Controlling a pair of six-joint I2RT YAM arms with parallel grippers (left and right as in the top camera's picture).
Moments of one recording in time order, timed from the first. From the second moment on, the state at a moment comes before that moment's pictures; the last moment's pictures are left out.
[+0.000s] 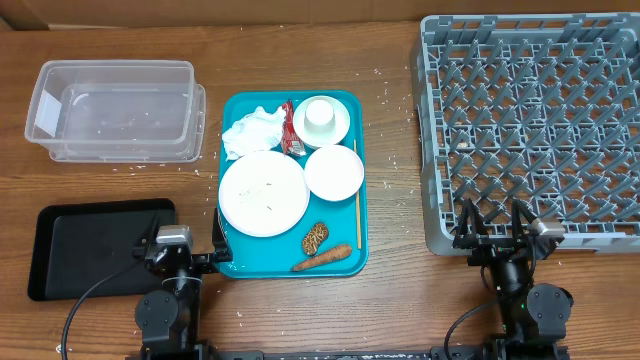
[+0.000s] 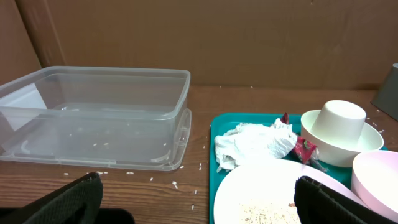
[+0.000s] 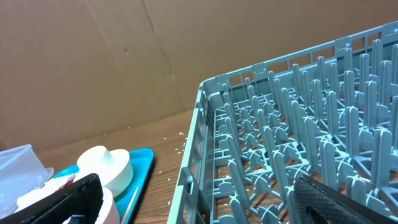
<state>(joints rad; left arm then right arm) 0.09 0.02 0.01 -0.07 0.04 -0.02 -0.02 0.01 0.02 -0.03 -0.11 0.33</state>
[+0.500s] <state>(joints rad) 0.09 0.02 0.01 0.00 0.20 -0.17 -0.02 0.01 0.02 -0.03 -0.11 0.33</state>
